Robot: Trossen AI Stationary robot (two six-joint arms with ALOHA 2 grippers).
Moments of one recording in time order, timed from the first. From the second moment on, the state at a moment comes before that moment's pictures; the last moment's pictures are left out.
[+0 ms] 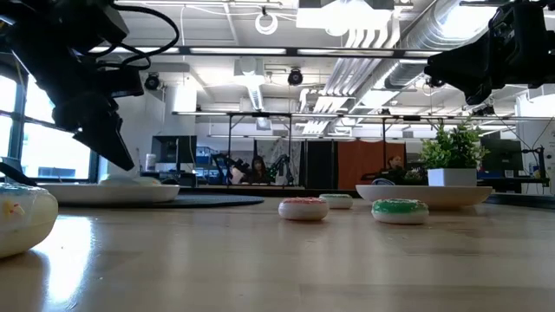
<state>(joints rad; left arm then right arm) -0.14 0.95 0.41 -0.45 -0.43 -0.45 0.12 0.11 0.01 0.24 0.41 0.03</state>
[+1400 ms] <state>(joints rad) -0.66 1.61 0.61 0.25 -0.10 -0.48 0.12 0.11 0.01 0.27 0.35 0.00</state>
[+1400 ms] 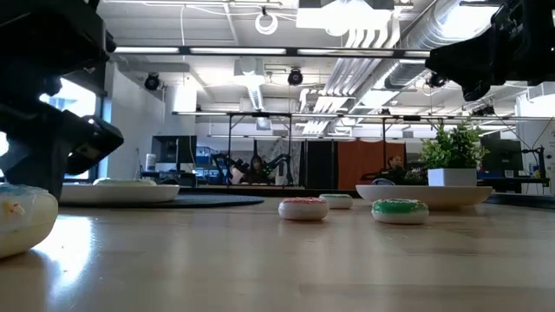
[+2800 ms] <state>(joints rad) 0.22 1.05 0.61 -0.58 -0.40 -0.69 0.12 0.11 0.01 0.62 0.33 -0.16</state>
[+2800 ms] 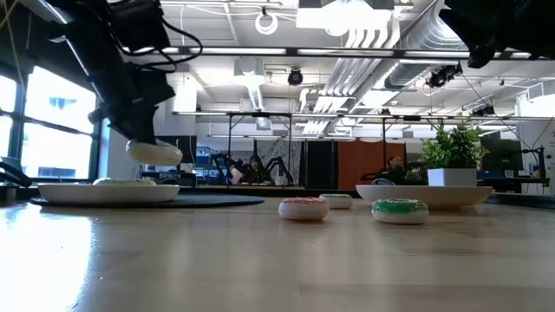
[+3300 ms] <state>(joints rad) 0.33 1.17 0.61 -0.62 -0.30 -0.58 0.12 0.11 0.01 0.61 0.34 -0.15</state>
